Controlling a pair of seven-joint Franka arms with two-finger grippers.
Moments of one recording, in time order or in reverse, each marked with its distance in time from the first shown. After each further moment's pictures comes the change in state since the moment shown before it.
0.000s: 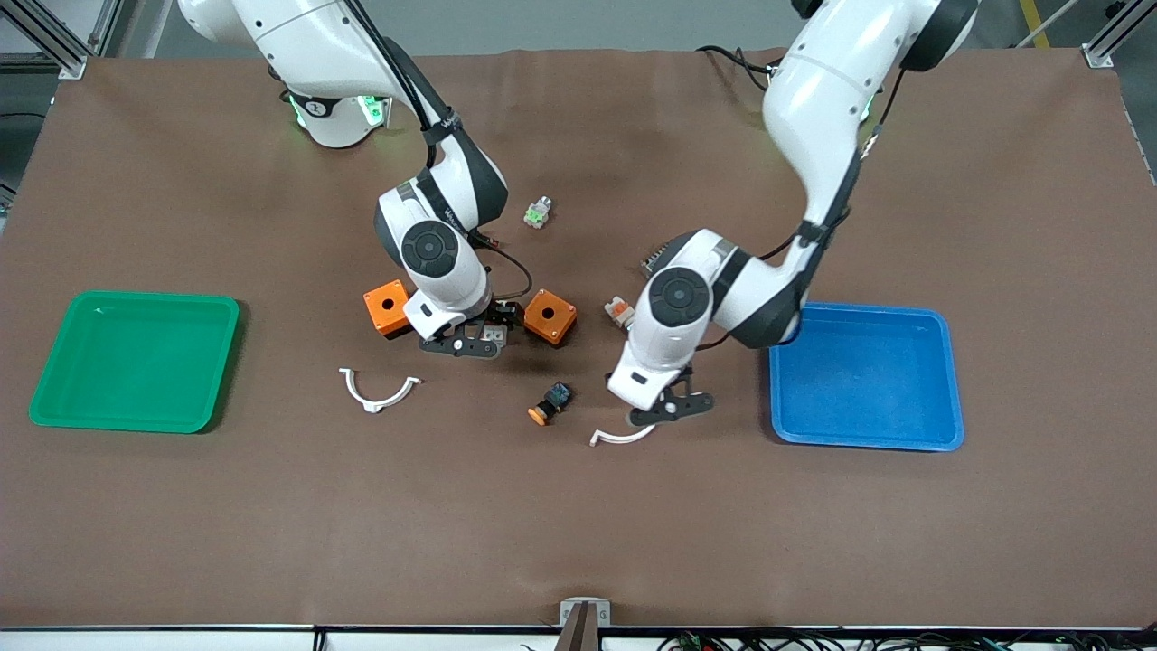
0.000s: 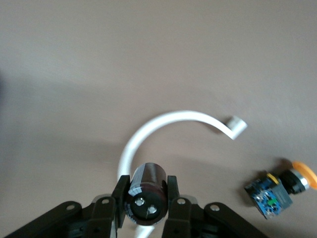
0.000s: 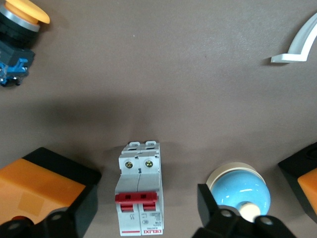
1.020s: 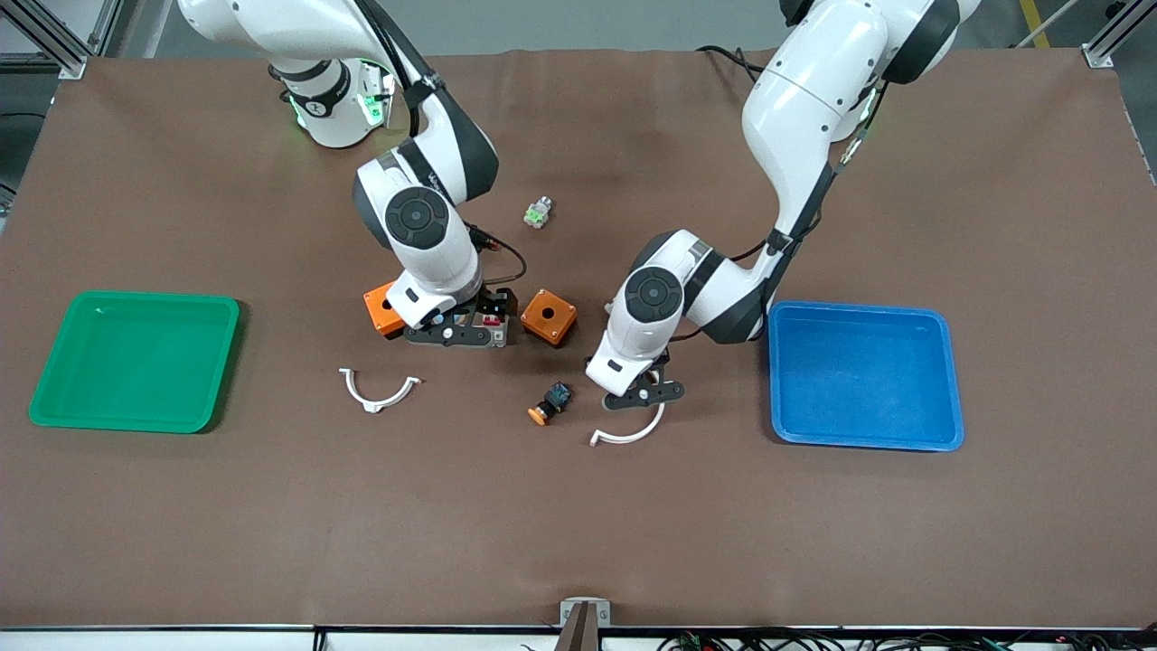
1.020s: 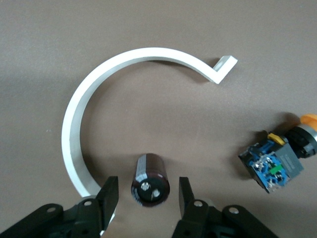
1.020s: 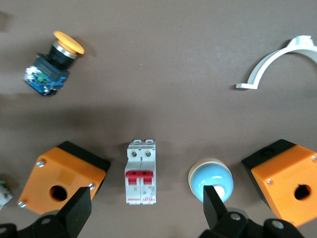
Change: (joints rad) left arm -0.036 0.115 -0.068 -0.040 -0.013 0.151 0.000; right arm -0.008 -0.098 -0.002 0.024 -0.077 -0.095 -0.001
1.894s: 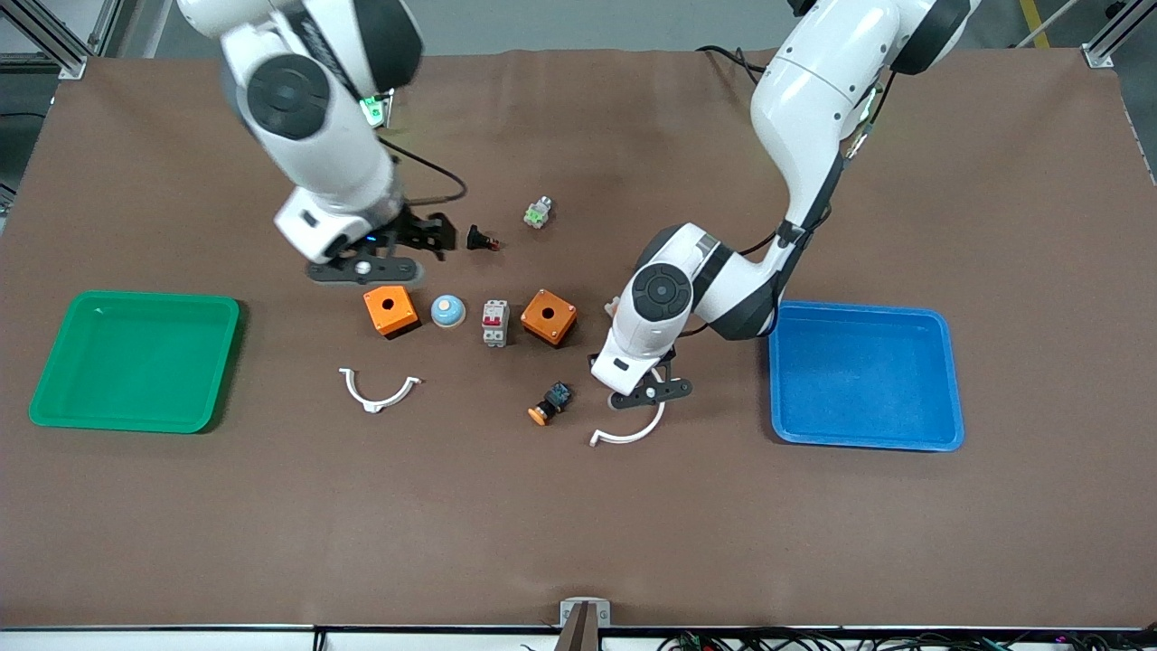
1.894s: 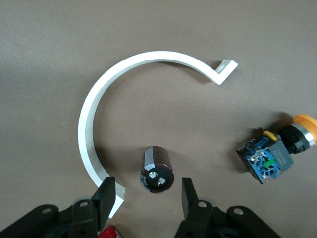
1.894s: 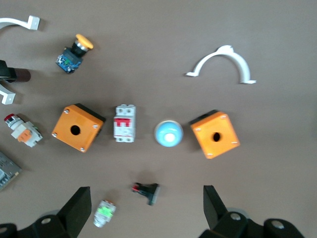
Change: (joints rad) left arm 0.010 -0.040 0.000 -0.004 -0.032 -0.060 0.000; right arm -0.032 -0.232 0.006 0.136 -0.008 -0.422 -0.056
